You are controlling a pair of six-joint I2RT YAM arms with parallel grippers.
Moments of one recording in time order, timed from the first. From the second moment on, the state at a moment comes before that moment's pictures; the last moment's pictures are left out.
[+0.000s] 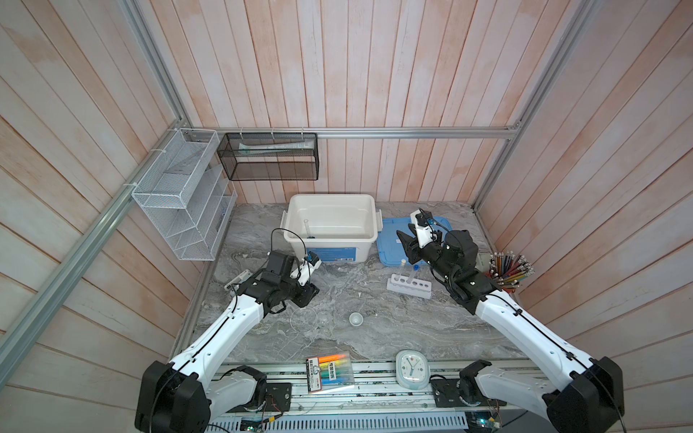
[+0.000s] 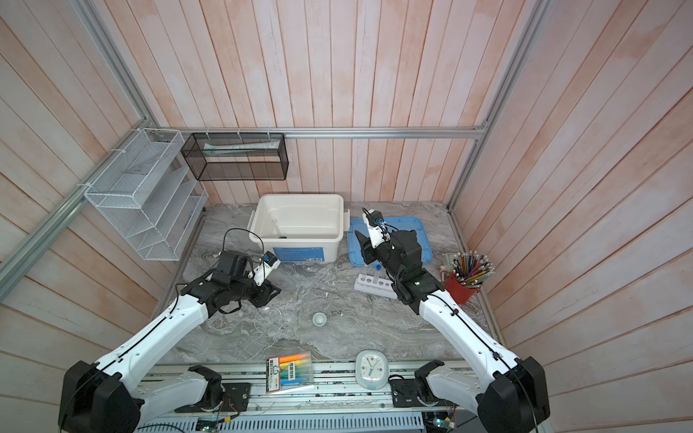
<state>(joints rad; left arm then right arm) -0.40 1.18 0.83 -0.59 0.27 0.25 0.48 1.13 0.89 0.09 -0.06 -0.10</state>
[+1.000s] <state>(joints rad) -0.57 1.39 0.81 -0.64 0.14 0.38 0.44 1.18 0.88 0.08 -0.07 -0.10</state>
